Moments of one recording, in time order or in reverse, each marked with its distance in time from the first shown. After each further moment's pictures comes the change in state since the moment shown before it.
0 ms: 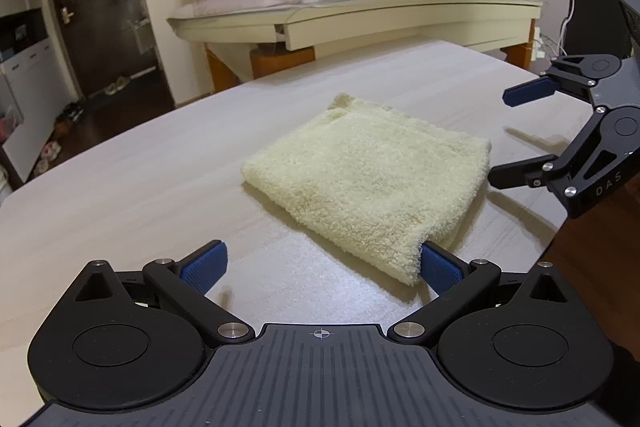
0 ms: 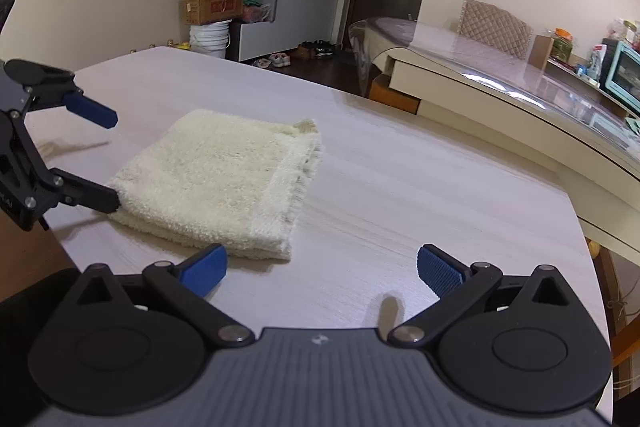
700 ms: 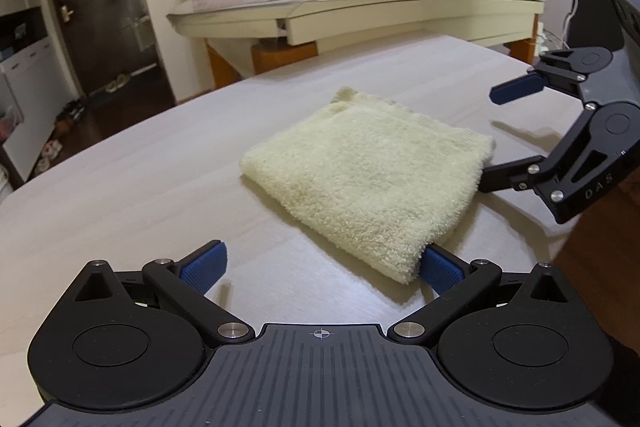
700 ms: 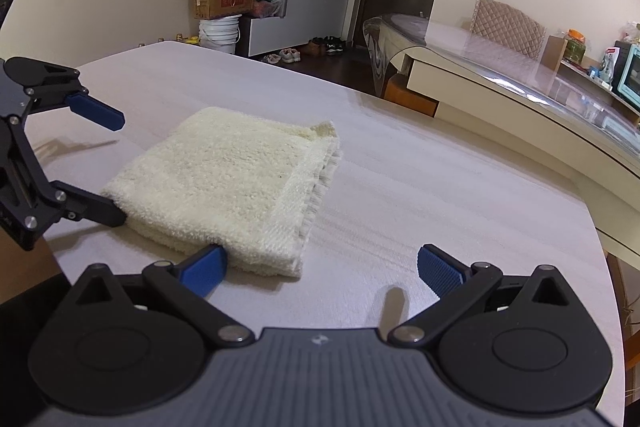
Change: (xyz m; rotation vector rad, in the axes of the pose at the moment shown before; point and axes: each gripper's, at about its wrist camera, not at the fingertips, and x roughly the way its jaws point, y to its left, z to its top) left arm 0.013 0.006 0.003 0.004 0.009 0.033; right arm 0.017 0.006 0.009 -0.002 0.017 0.019
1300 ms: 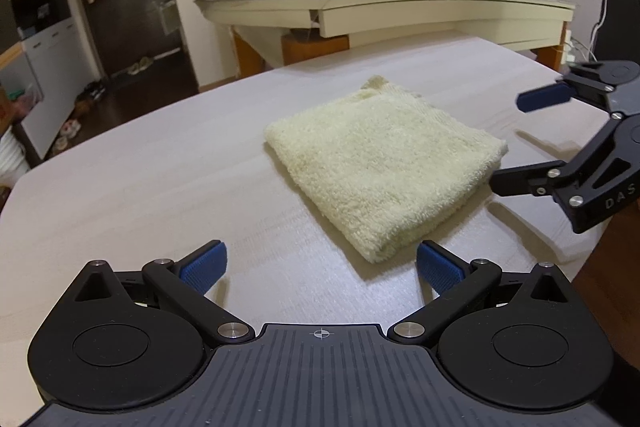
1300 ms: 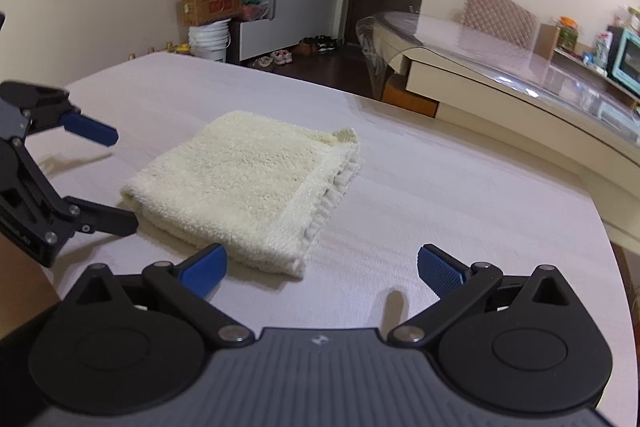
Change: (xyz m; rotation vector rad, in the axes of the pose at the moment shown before) left arm -0.003 0.001 -0.001 -0.070 0.029 0.045; right arm -0.004 0.004 0.003 0.090 -0.003 -0.006
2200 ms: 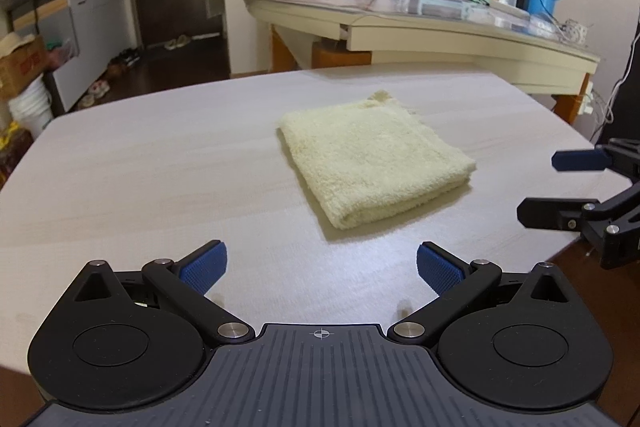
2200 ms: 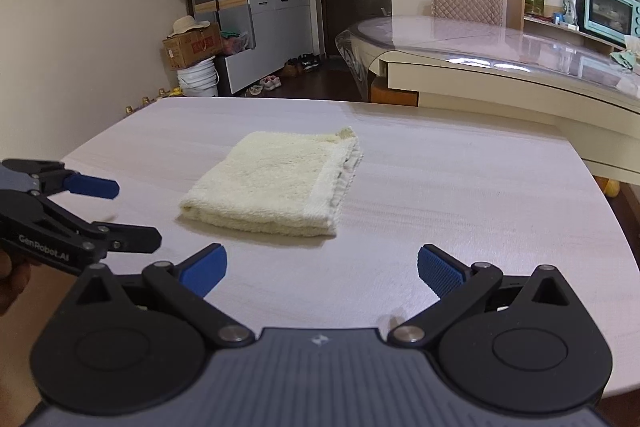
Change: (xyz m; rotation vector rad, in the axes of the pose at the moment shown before) left arm -0.050 -0.017 -0.017 -0.198 -0.030 0.035; right arm -0.066 0.014 -0.018 0.187 -0.047 0.041
